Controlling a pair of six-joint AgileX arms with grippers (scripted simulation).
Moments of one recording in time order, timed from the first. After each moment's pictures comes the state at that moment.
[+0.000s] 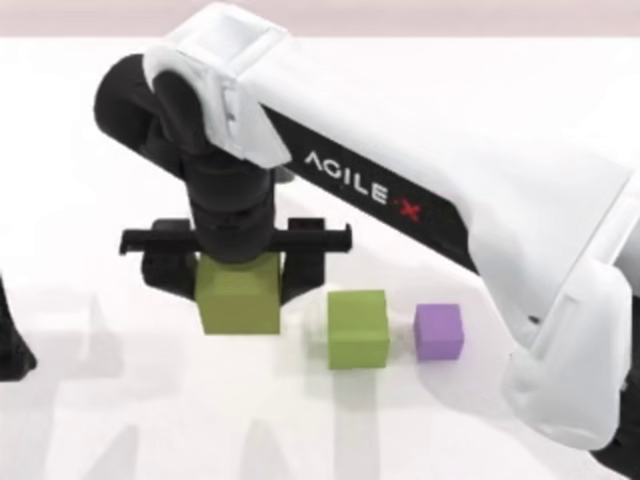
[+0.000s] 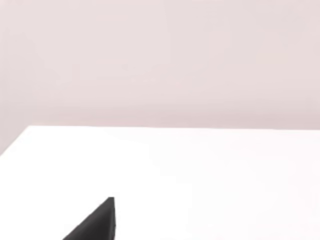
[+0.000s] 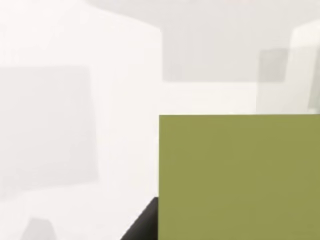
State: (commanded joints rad) left arm 0.02 0.00 0.00 0.00 0.00 0.00; right arm 0.92 2.57 2.57 -1.56 0.01 0.94
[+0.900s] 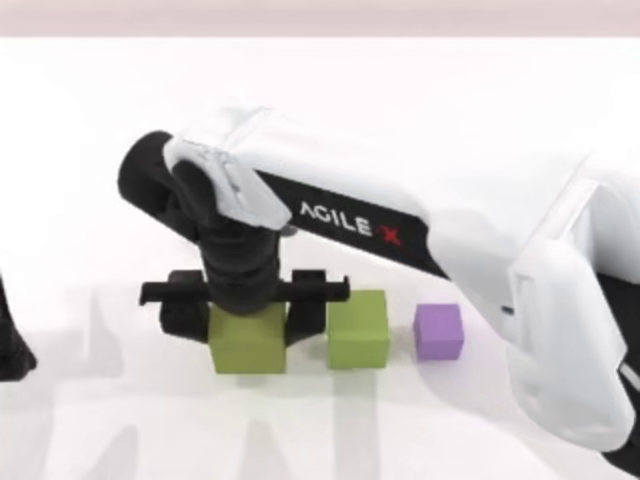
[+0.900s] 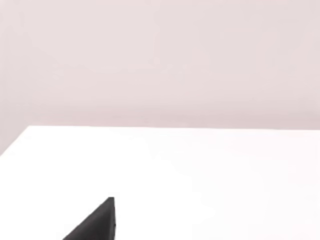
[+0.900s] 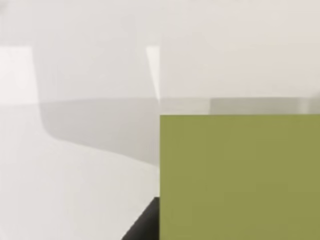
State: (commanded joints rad) left arm 0.02 0.00 0.00 0.00 0.00 0.00; right arm 0.92 2.53 2.23 -1.26 0.01 0.94
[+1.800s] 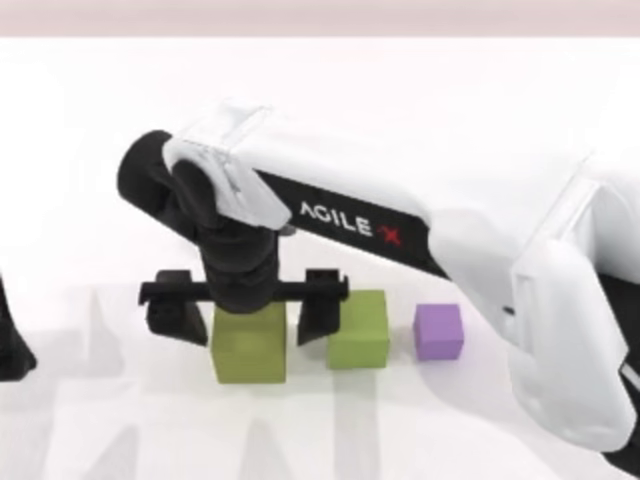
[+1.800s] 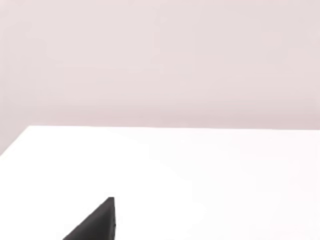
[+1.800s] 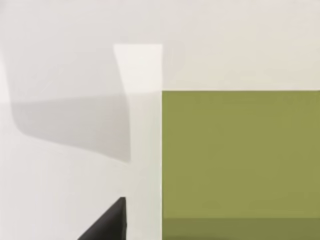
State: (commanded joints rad) left arm 0.02 0.00 0.00 0.00 0.00 0.00; right arm 0.92 2.53 2.23 -1.26 0.01 0.94
